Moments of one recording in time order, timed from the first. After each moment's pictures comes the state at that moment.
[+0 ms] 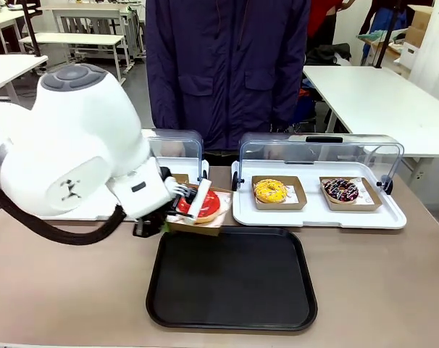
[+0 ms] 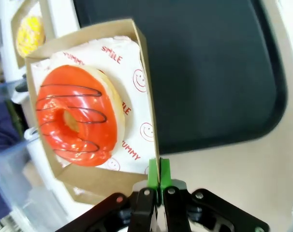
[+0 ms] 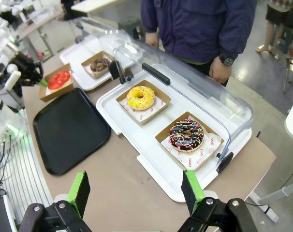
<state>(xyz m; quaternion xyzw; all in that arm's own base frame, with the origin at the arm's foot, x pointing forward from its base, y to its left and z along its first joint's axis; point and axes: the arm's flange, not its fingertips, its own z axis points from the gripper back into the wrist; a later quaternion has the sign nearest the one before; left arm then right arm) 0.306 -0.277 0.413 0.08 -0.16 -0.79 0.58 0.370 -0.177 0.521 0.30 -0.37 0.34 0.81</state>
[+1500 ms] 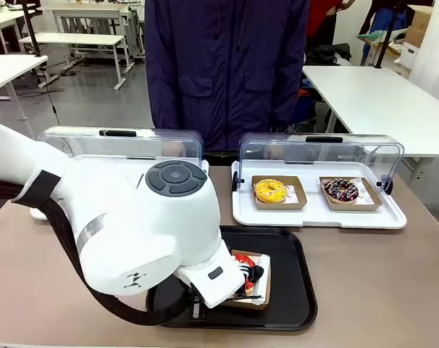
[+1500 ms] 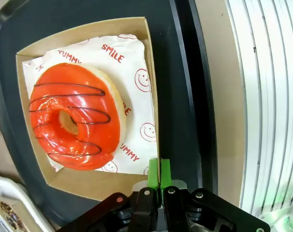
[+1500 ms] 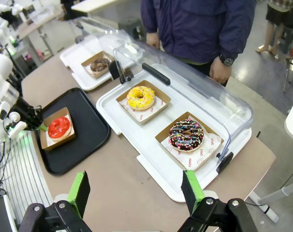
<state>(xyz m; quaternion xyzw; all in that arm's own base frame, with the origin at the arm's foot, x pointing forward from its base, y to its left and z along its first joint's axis) 0.234 -0.368 0.314 0.03 -0.09 -0.76 0.64 0.370 -0.177 0.522 0.30 -0.37 0.34 0.81</state>
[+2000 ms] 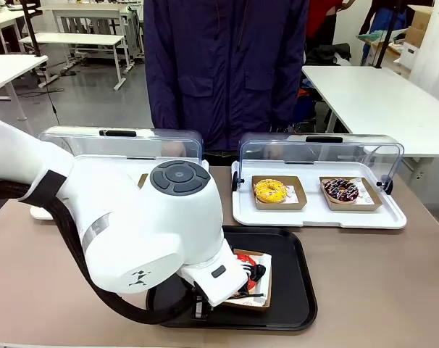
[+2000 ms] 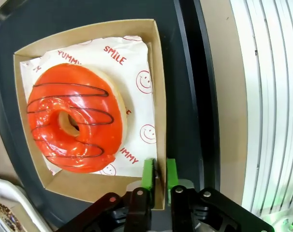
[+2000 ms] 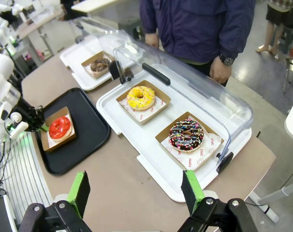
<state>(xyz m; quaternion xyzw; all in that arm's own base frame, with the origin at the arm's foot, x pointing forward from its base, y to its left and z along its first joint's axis) 0.237 -0.372 0.311 0.02 -0.09 -0.76 0.65 0.370 -0.177 0.522 0.30 -0.37 0.34 0.81</state>
